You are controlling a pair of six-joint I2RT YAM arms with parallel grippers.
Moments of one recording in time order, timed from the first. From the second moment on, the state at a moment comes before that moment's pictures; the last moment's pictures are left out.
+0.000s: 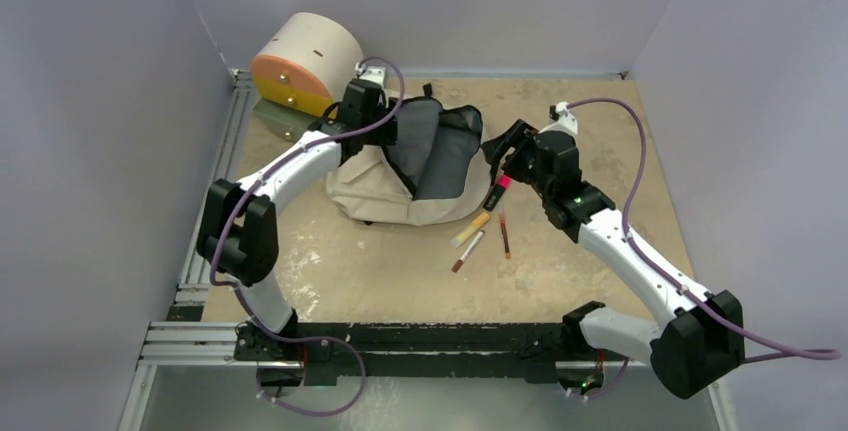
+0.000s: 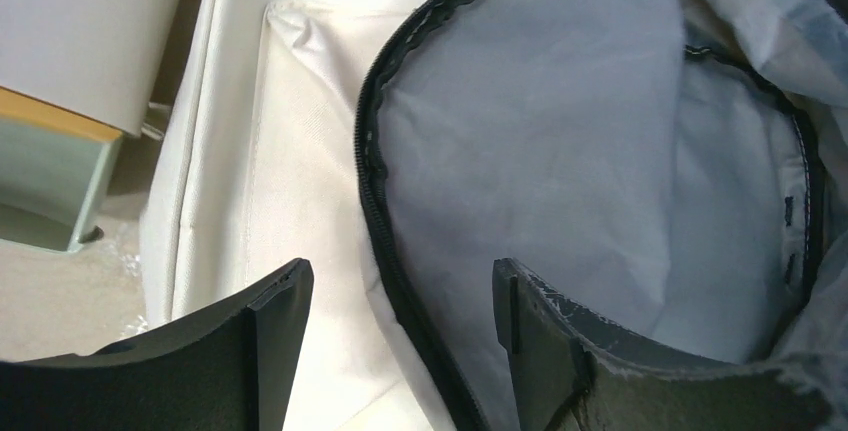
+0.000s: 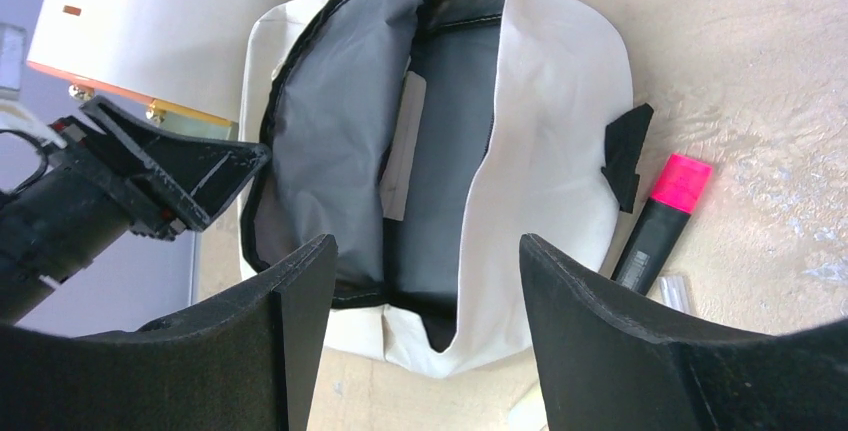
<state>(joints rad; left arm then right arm) -0.46 1.72 1.37 -0.29 -0.23 -0.24 0.44 1.13 0.86 -0.11 0.14 0.79</state>
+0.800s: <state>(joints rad) -0.38 1.82 1.39 -0.29 0.15 -0.38 0.44 1.11 0.86 -0.15 0.17 0.79</state>
